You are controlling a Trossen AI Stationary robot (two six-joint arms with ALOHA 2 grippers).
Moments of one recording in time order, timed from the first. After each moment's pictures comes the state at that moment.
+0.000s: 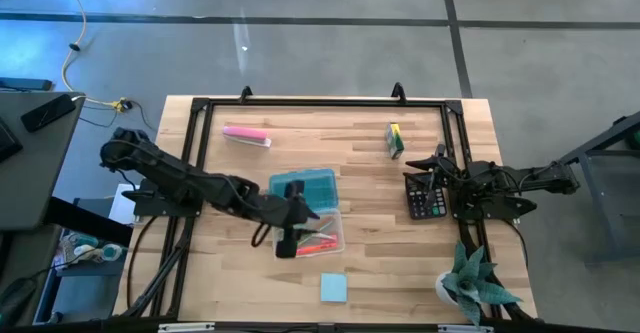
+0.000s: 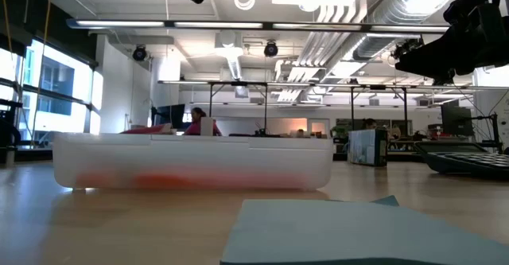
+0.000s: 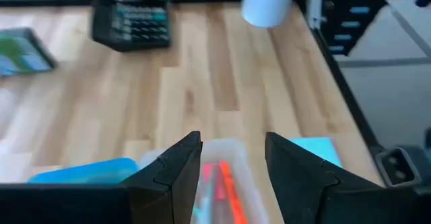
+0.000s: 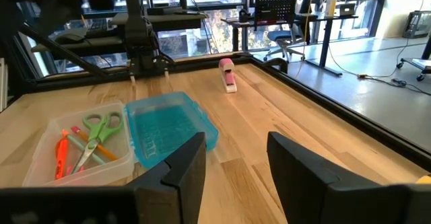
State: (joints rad) left arm -0.25 1.51 1.14 -0.26 -0.22 -0.18; right arm 0.13 0.02 0.07 -0.15 0.42 0.08
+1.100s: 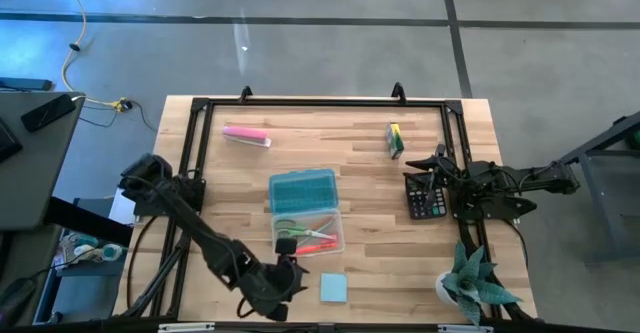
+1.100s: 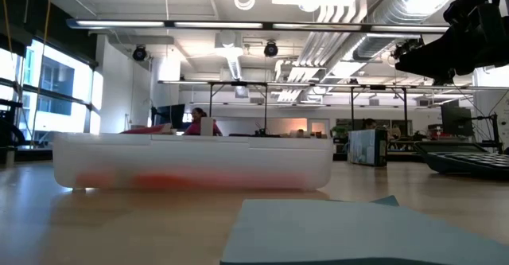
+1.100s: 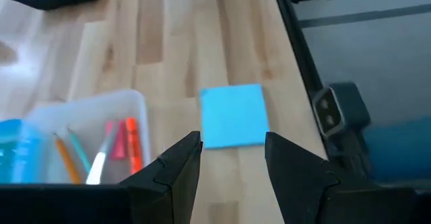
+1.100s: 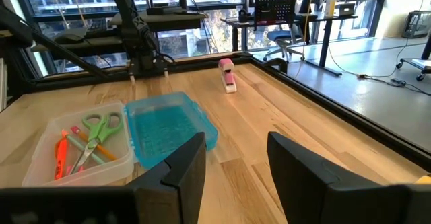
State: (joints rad) left arm -0.62 1.80 1.32 -0.38 -0.51 -0.41; right arm 0.13 0.02 0.07 -0.15 0.42 0.08
